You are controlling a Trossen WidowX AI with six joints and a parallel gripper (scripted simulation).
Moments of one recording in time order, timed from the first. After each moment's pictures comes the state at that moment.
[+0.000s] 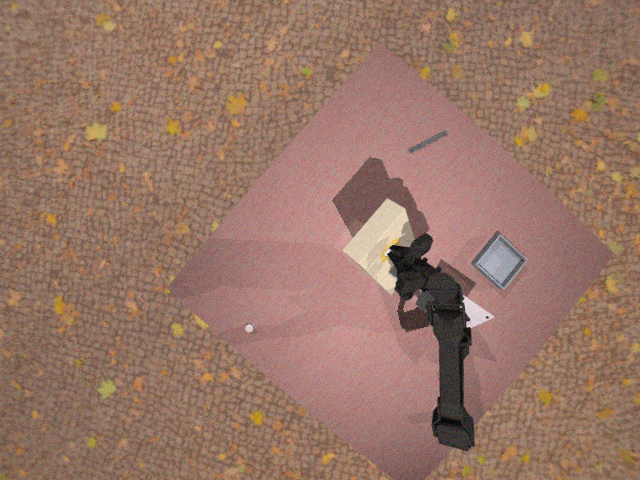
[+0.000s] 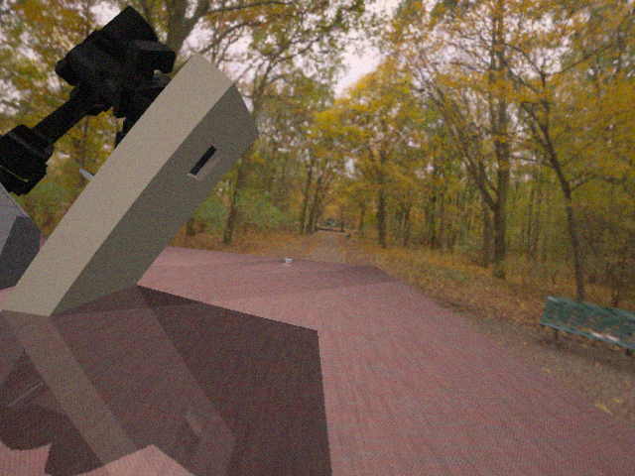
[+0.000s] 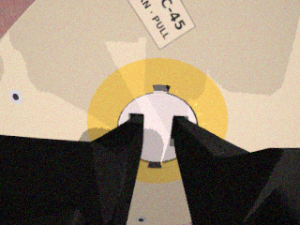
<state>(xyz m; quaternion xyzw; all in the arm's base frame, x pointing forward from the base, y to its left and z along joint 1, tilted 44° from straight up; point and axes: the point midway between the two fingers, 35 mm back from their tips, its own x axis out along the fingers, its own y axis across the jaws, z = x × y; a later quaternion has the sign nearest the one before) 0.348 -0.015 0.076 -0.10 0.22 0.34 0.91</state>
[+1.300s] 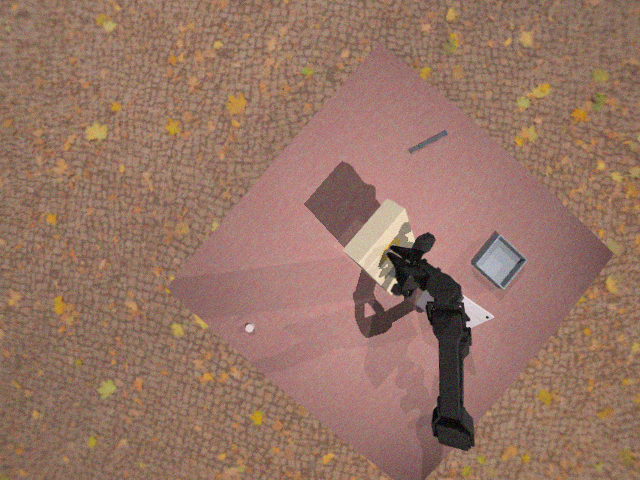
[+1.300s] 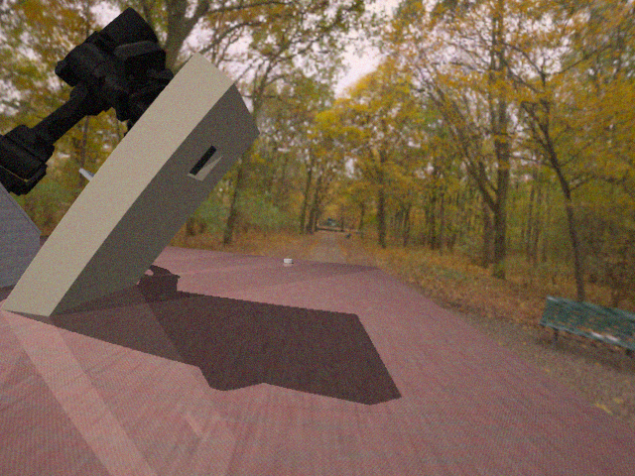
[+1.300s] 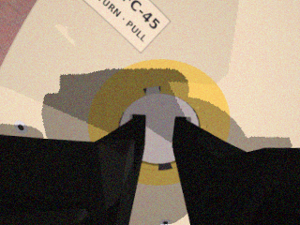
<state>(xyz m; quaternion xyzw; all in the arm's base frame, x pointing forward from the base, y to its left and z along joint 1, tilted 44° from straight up) 0.348 -0.014 0.075 0.00 0.25 0.31 0.92</state>
